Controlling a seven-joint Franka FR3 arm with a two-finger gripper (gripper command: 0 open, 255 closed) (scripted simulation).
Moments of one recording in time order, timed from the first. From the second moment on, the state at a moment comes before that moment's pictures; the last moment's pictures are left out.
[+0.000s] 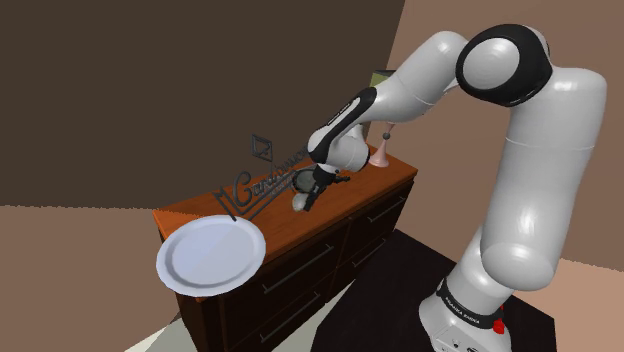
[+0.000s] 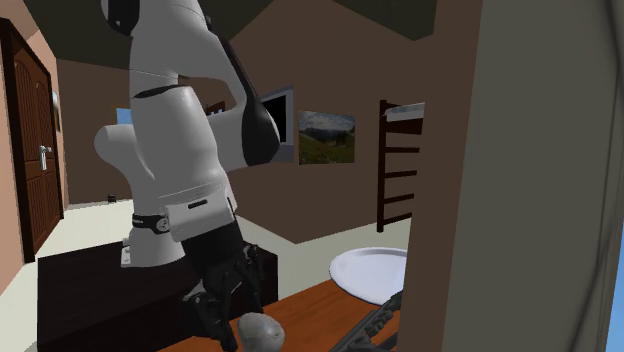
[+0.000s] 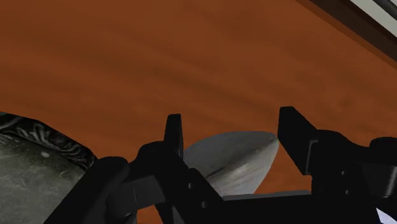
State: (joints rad) arm 0.00 0.27 -0.10 -2.38 0.66 2.70 -1.07
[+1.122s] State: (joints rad) arm 0.12 0.32 -0.16 -2.32 0.58 2.90 -0.64
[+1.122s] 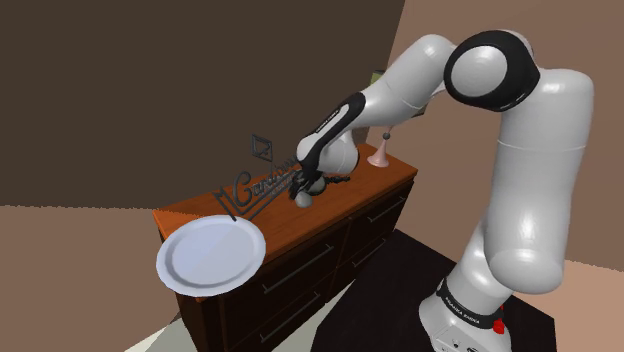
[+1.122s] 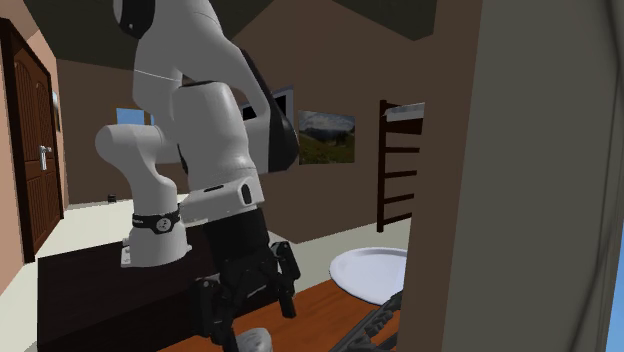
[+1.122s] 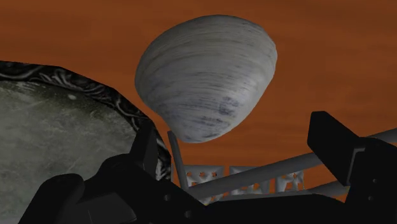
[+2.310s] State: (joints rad) arm 0.11 0.36 -0.14 -2.30 0.61 2.92 -0.66
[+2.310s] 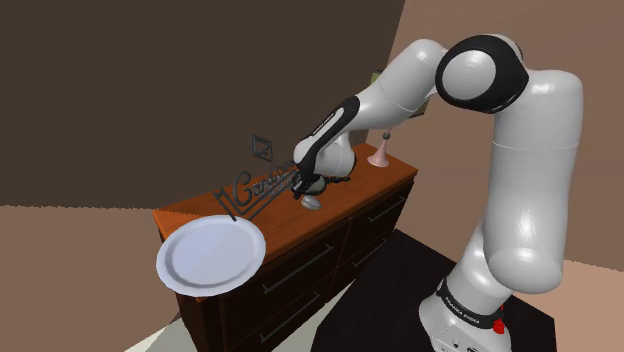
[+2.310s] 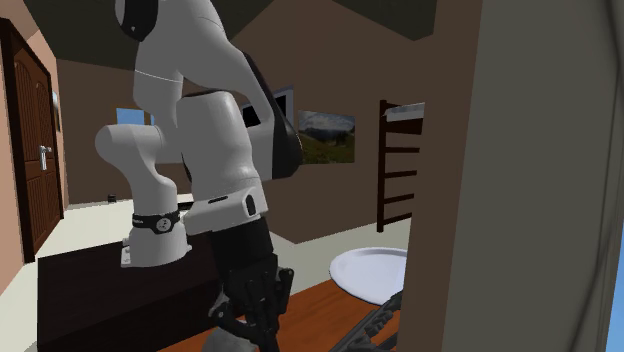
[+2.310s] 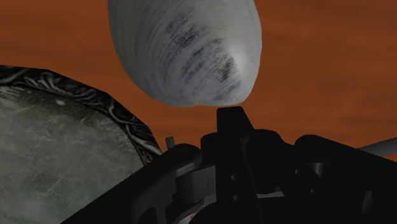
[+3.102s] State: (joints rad) arm -0.42 0.26 0.41 -2.43 1.68 3.12 -1.77
